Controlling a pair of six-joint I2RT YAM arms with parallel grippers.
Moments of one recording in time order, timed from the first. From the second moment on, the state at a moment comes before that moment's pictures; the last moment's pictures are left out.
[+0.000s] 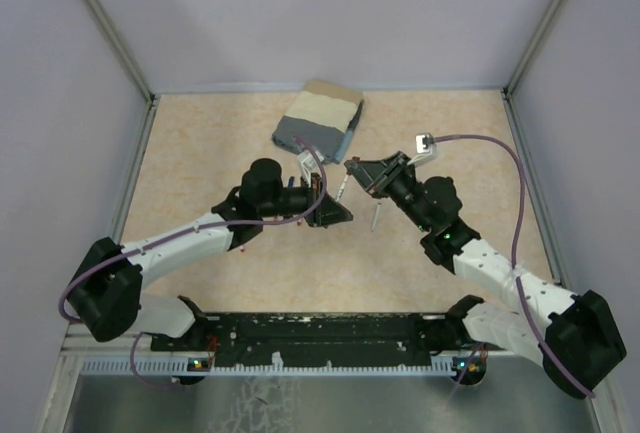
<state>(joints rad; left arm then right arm) -0.77 1.36 0.80 0.34 0.59 -0.56 0.62 0.99 0.56 0.54 -0.03 0.96</state>
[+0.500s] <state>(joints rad) -0.77 1.36 0.82 0.39 0.53 -0.59 0.61 1.02 0.56 0.59 -0.11 0.94</state>
